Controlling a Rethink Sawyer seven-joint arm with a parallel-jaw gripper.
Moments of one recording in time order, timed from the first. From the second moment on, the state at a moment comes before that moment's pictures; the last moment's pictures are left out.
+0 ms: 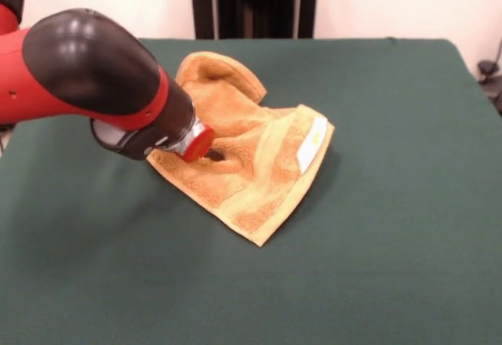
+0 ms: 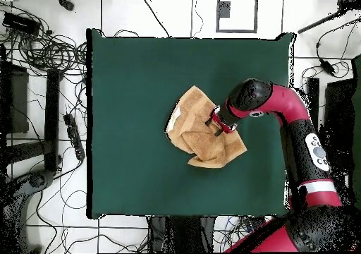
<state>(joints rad) -0.82 -0.11 0.80 1.11 -0.69 1.51 -0.61</state>
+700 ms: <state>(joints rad) -0.77 -0.40 0.58 1.22 -0.60 1.47 -0.25</state>
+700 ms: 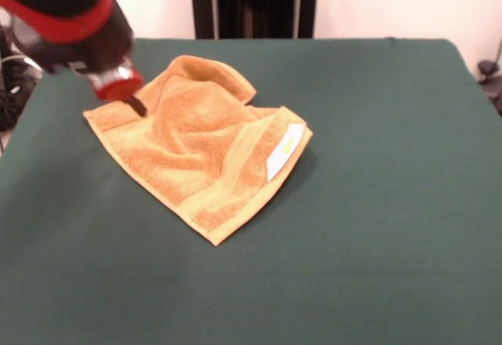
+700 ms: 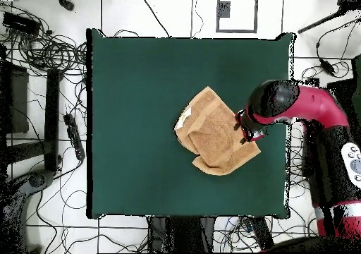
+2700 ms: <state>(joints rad) -0.32 -0.42 0.23 1.39 -0.07 0.85 0.82</state>
